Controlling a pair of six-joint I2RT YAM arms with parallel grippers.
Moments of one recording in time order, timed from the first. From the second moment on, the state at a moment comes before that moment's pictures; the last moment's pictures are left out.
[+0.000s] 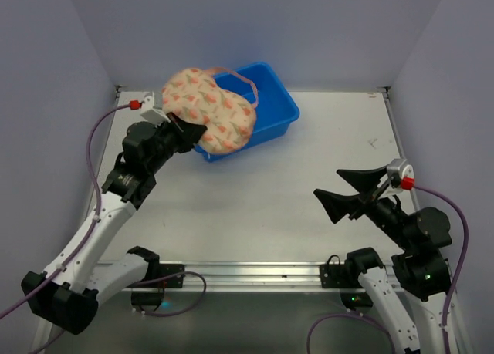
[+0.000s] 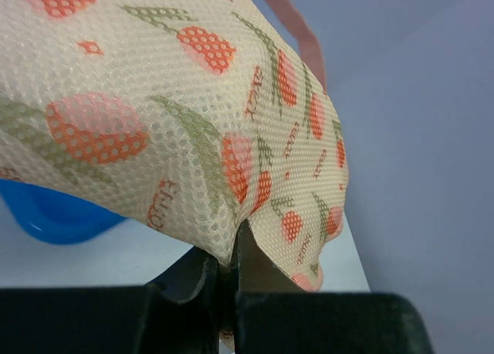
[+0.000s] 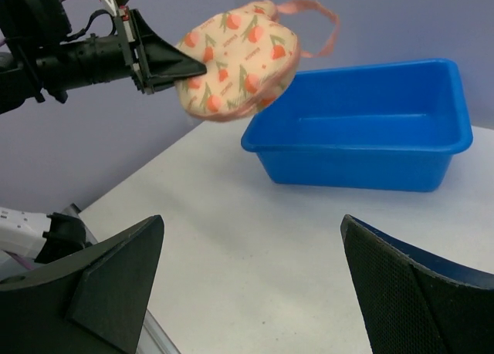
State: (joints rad) left arm -0.31 1.01 0.97 -0.12 0.07 -0.71; right arm 0.25 0.30 0.82 -0.40 -0.48 0.35
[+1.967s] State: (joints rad) left arm -0.86 1.28 0.37 0.35 0.00 -0.91; right arm 0.52 1.27 0.62 -0.26 -0.05 0.62
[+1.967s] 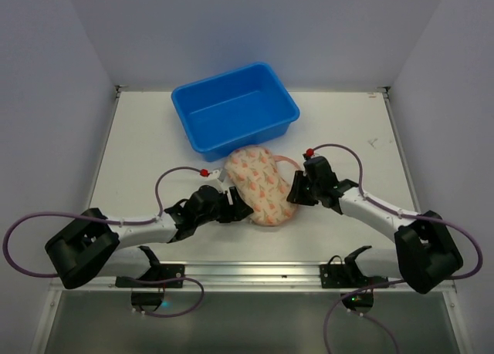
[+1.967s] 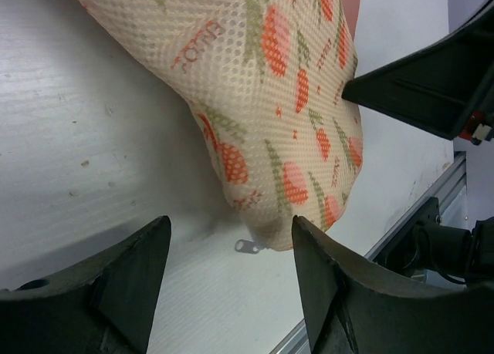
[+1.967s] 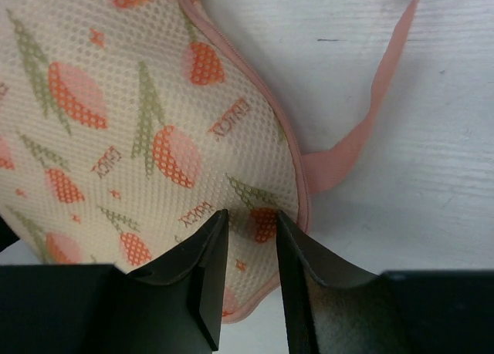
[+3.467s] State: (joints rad) left arm -0.87 1.52 0.63 0.40 0.14 -1.00; right arm 0.64 0.88 0.57 -0.29 -0.03 0.61
